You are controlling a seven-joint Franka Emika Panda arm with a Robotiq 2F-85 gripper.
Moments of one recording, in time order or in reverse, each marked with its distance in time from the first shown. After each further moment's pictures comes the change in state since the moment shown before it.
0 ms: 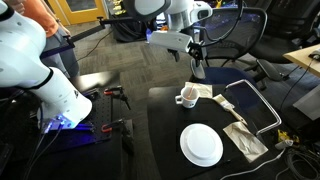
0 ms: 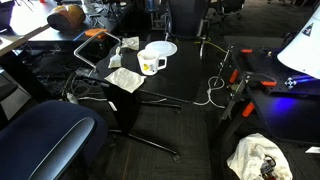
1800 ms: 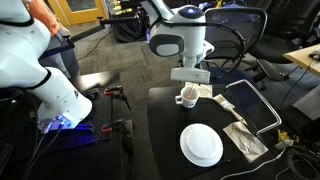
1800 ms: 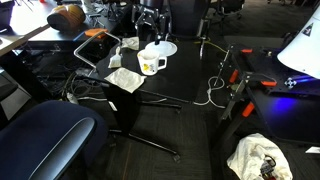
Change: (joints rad) arm -0.161 0.407 0.166 0.158 0.265 0.154 -0.613
